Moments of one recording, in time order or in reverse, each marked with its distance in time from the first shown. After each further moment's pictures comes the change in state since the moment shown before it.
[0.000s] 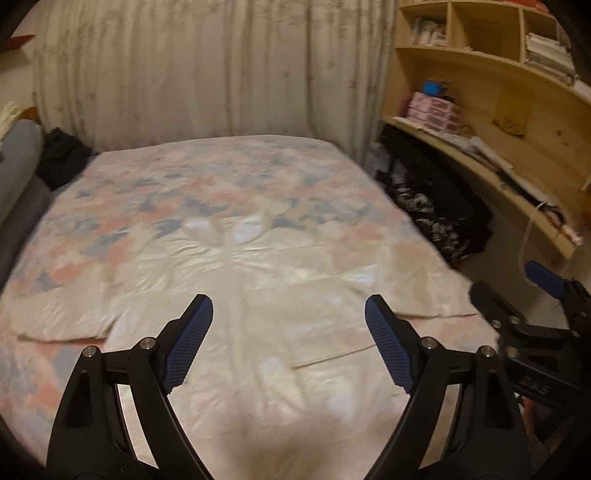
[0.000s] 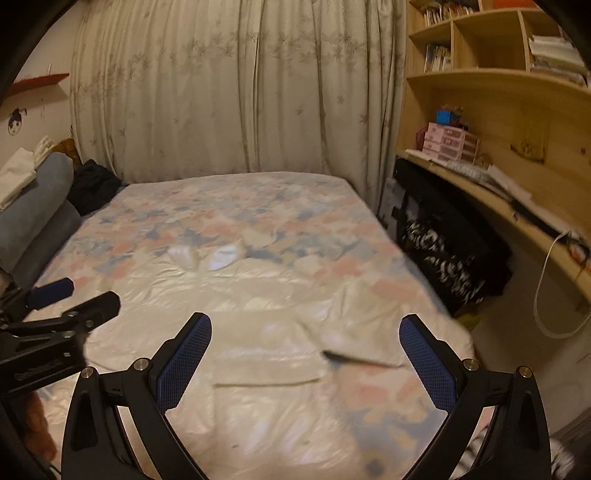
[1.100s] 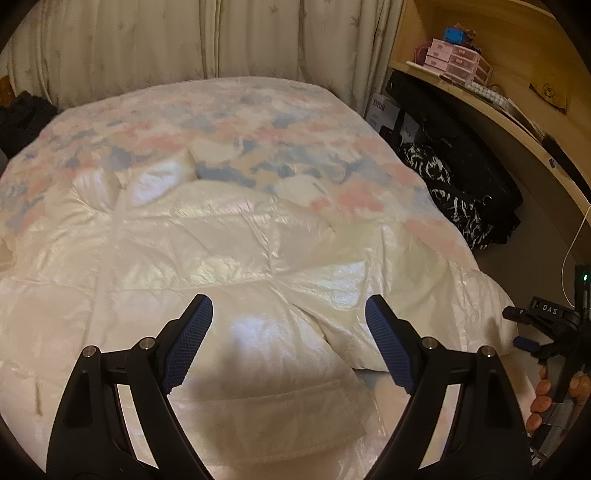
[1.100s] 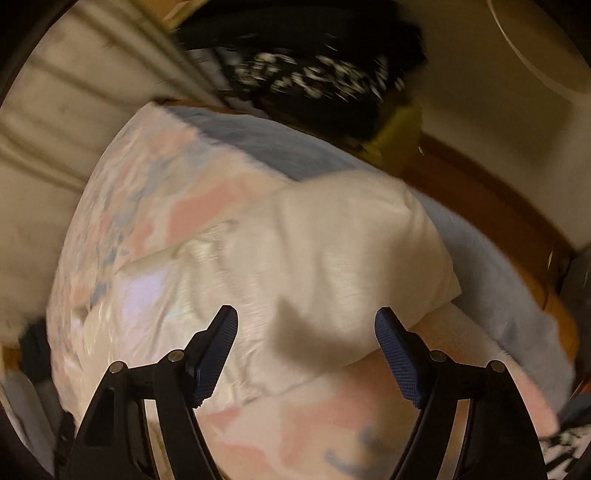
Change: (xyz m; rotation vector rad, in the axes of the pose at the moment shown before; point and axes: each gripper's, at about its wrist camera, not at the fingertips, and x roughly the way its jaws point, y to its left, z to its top) left arm 0.328 -0.114 -0.039 -0.052 0.183 0.028; right arm 0.333 -0.410 -0.134 0.853 0.531 -0.089
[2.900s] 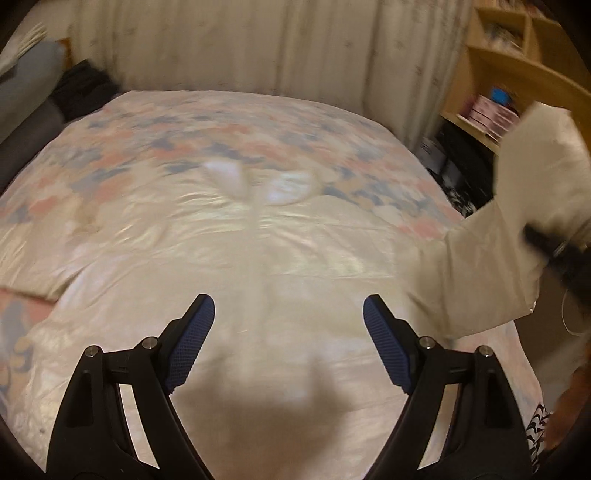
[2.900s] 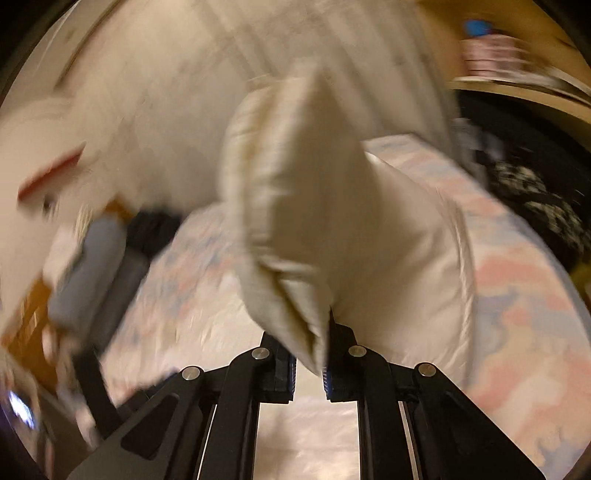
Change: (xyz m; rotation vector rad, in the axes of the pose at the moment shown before) left arm -0.126 0.199 -0.043 -0.186 -0.100 0.068; right arm -0.163 0.292 -0.220 -0.739 -0.232 0.494
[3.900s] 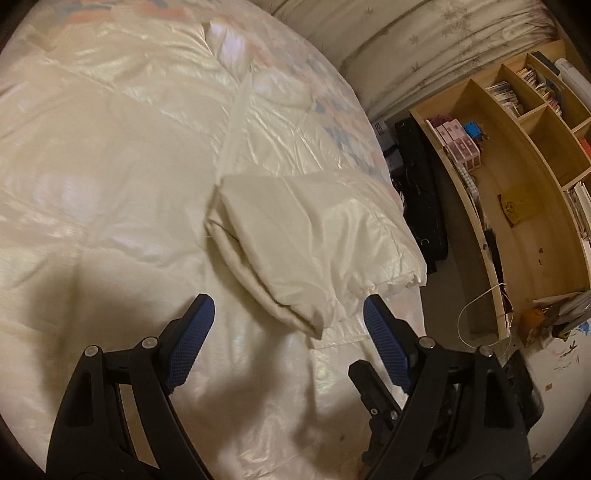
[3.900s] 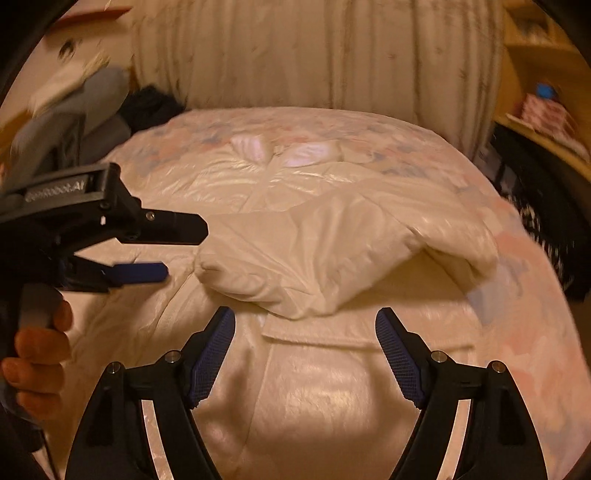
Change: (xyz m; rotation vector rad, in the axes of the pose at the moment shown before) left arm 0.073 0.069 -0.069 -0.311 0.289 -0.458; right arm 0.003 0.086 -0.196 -0.331 0.082 -0.214
